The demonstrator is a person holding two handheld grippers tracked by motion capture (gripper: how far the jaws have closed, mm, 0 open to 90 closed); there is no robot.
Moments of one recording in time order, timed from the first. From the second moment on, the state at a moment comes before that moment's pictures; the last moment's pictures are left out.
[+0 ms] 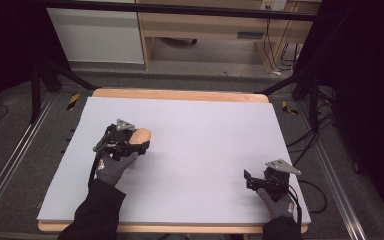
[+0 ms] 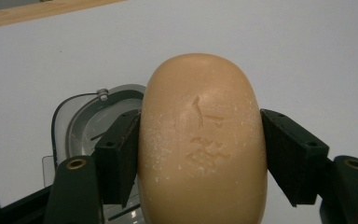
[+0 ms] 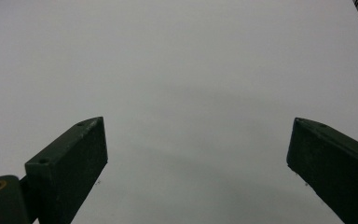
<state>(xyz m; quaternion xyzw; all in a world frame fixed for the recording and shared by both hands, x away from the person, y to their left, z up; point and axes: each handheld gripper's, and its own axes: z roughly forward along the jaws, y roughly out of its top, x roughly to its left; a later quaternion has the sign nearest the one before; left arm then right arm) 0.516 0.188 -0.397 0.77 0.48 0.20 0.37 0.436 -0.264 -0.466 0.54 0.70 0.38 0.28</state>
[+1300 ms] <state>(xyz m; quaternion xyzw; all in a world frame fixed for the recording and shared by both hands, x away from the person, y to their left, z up) 0.531 0.214 -0.419 0.75 0.52 0.21 0.35 0.436 -0.264 -0.466 0.54 0.70 0.38 0.28</state>
